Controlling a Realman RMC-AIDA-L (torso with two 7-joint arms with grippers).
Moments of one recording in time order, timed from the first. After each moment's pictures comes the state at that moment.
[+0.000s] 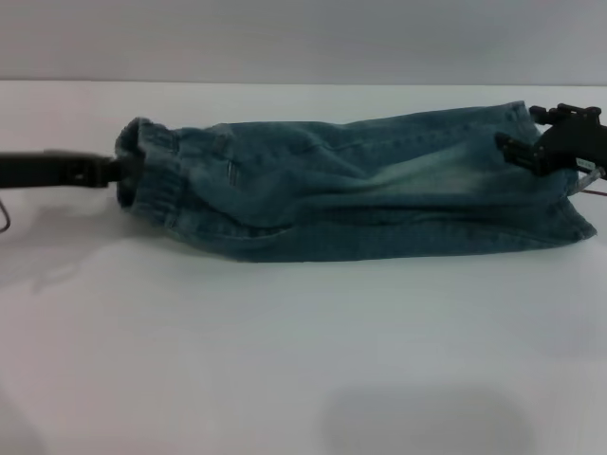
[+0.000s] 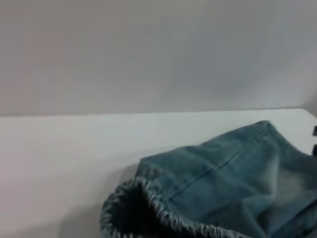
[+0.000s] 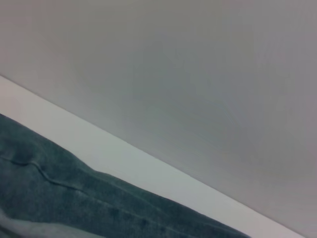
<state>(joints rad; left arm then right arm) -0.55 -1.95 0.78 0.79 2.09 1.35 -2.04 0.65 2.07 -0.62 -0.51 -1.95 -0.81 1.11</state>
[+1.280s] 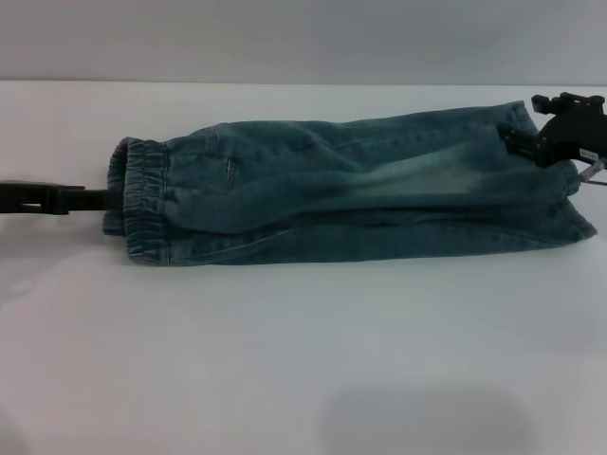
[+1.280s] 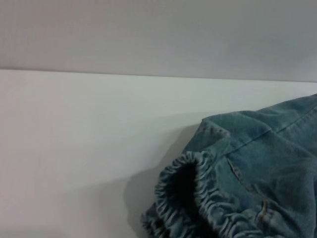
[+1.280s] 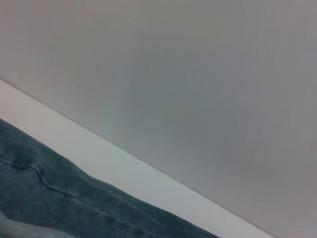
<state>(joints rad) -0.53 -1.93 0.78 0.77 2.19 1.29 -2.07 0.65 2.07 -0.62 -0.54 -1.95 -0.82 1.11</state>
